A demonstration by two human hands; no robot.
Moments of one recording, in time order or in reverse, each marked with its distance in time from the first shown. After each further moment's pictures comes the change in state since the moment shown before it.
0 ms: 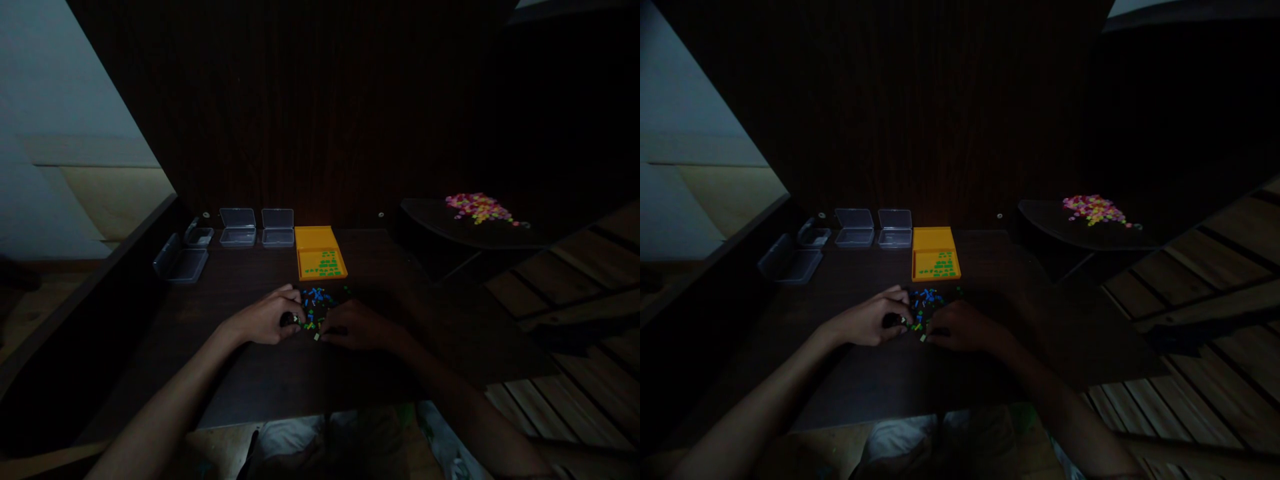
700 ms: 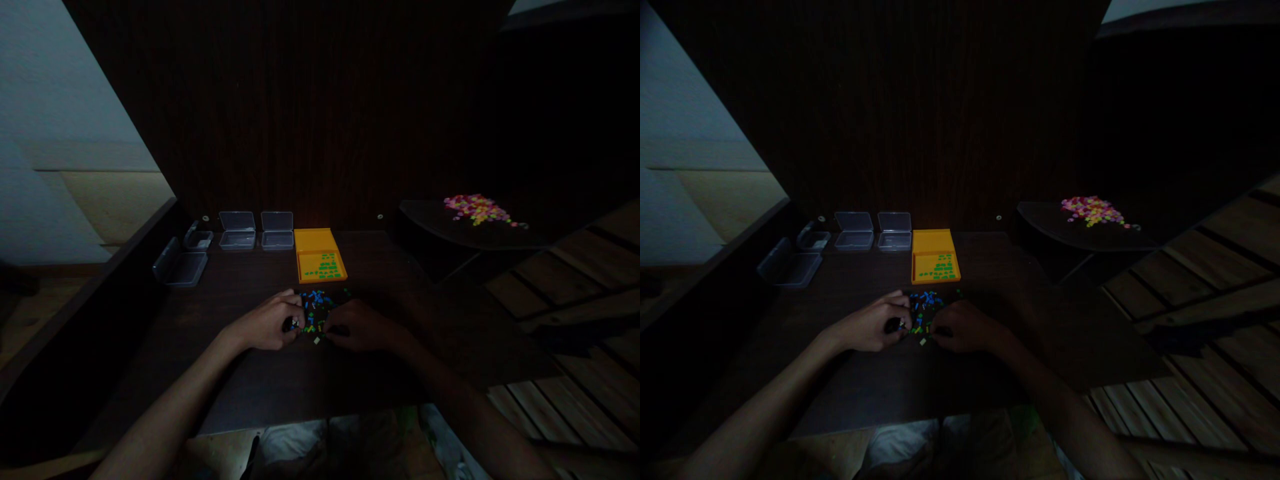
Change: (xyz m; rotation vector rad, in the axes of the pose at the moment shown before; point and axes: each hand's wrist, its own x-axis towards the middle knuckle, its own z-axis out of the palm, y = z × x) left_hand 0.001 0.003 0.005 0.035 0.030 0.005; right_hand -0.002 0.004 -0.002 -0.083 0.017 0.042
